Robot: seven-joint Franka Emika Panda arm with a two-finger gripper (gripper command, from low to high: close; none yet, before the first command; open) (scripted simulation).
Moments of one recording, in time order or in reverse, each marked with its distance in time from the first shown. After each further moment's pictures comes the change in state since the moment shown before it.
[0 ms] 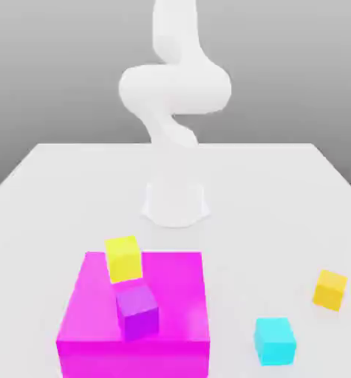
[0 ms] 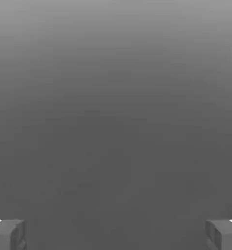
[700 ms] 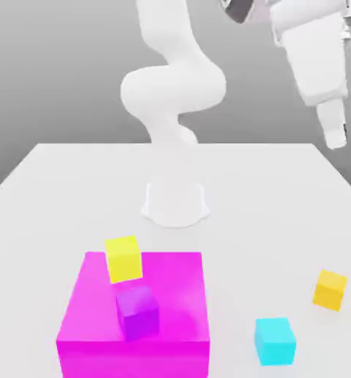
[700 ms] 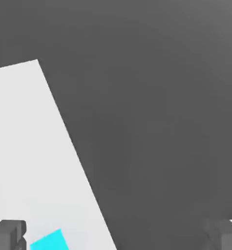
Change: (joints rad) arm 0.476 0.455 -0.119 -0.133 0.120 0.210 -0.943
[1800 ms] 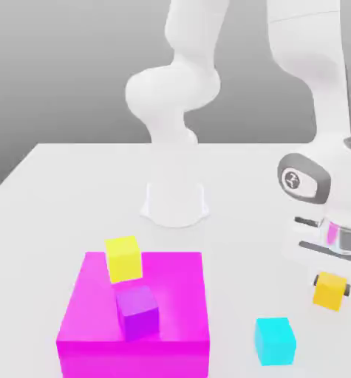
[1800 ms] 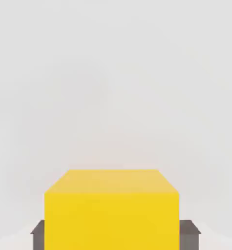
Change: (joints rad) arm 0.245 0.654 0.115 -0.112 -0.090 0.386 -0.859
